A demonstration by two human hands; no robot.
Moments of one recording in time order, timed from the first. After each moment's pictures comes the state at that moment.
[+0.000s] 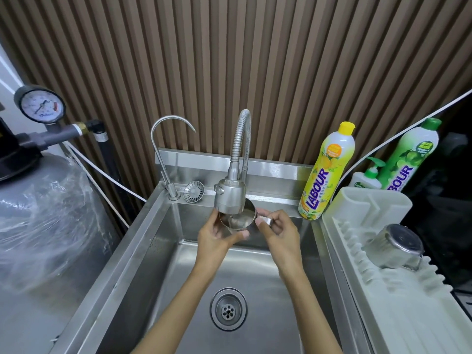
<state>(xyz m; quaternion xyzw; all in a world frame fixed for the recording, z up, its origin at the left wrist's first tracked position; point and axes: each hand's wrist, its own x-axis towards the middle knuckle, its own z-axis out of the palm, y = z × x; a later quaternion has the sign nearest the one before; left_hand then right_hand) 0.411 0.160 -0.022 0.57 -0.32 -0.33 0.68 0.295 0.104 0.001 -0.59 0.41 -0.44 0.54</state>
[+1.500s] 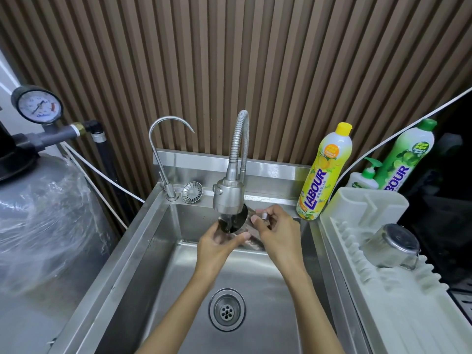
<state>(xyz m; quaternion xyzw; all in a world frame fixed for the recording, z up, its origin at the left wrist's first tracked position) 0.405 0.168 -0.028 0.63 -0.30 -0.36 0.63 0.296 0.111 0.031 -0.72 0.49 -0.36 0.35</state>
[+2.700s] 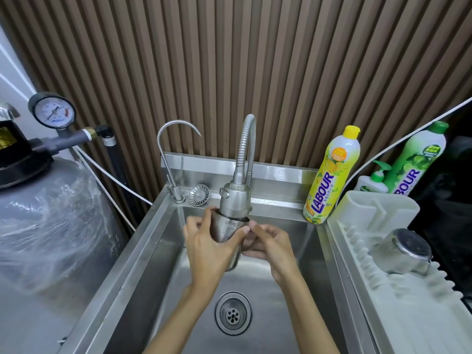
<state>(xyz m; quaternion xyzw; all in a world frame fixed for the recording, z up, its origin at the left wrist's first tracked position) 0.411 0.180 -0.005 0.78 -0.36 0.00 0.52 0.309 0.107 -0.005 -0.48 0.40 -0.34 0.71</state>
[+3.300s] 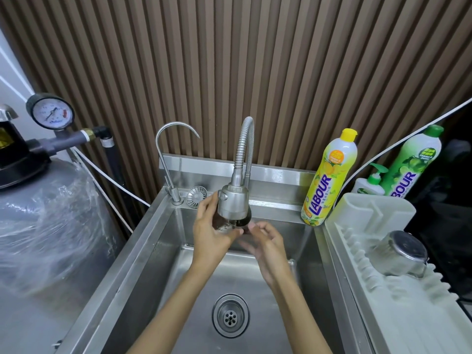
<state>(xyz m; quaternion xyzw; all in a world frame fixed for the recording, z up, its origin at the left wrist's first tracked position) 0.423 0.163 0.005 0.69 -0.41 -0.12 0.59 0.319 0.104 -0.019 -0.40 0.30 -0.40 0.76</state>
